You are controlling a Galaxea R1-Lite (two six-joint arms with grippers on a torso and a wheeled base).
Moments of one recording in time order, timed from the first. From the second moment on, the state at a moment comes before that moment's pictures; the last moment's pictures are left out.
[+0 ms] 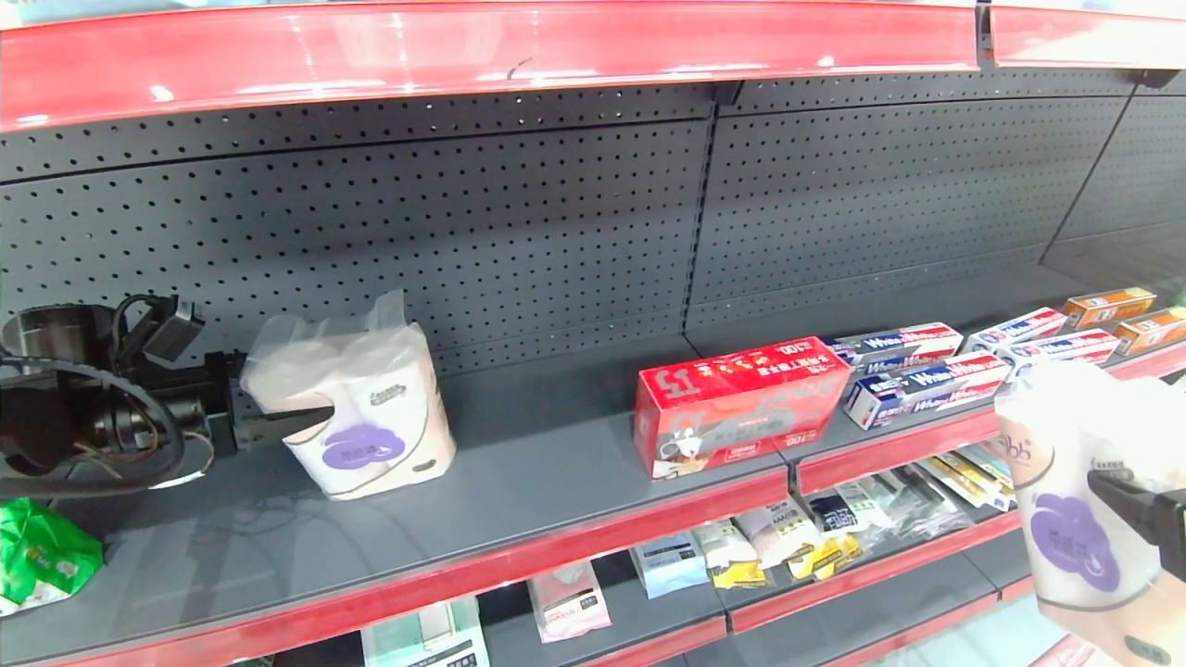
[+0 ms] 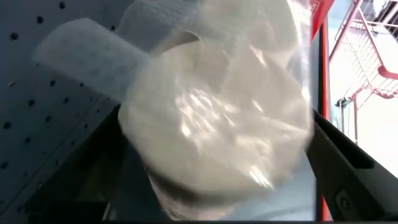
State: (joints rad) left arm 0.34 1.97 -0.90 -0.47 -1.21 0.63; right arm 0.02 1.03 -0.45 -0.15 -0.28 -0.27
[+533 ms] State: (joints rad) left arm 0.27 2.03 -0.95 -0.46 -1.19 0.62; right arm 0.02 1.04 -0.44 -0.15 -0.28 -0.26
